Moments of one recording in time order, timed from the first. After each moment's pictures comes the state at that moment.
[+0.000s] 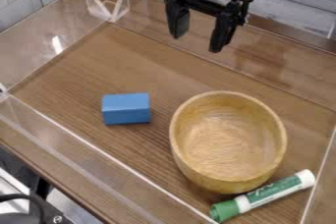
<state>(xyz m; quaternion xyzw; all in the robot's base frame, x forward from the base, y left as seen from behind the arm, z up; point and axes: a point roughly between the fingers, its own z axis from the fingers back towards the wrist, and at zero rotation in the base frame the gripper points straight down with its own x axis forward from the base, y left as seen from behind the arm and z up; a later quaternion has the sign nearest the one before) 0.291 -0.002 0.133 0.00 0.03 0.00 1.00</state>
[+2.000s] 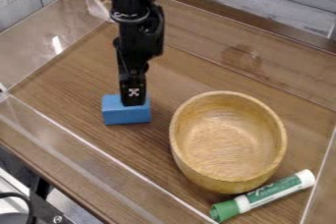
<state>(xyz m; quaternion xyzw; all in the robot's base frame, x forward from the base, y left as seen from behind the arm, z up) 0.238 0.066 0.064 0.01 0.02 -0.39 0.92</state>
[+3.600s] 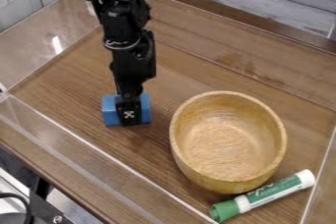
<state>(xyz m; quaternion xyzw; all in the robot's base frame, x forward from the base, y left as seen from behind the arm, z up) 0.228 0.064 0.036 -0.01 0.00 -0.39 0.92</state>
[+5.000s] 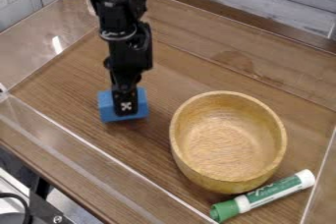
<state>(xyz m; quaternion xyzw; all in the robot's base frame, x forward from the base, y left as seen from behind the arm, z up) 0.227 0.069 0.049 -0.02 0.01 -0.38 0.93</state>
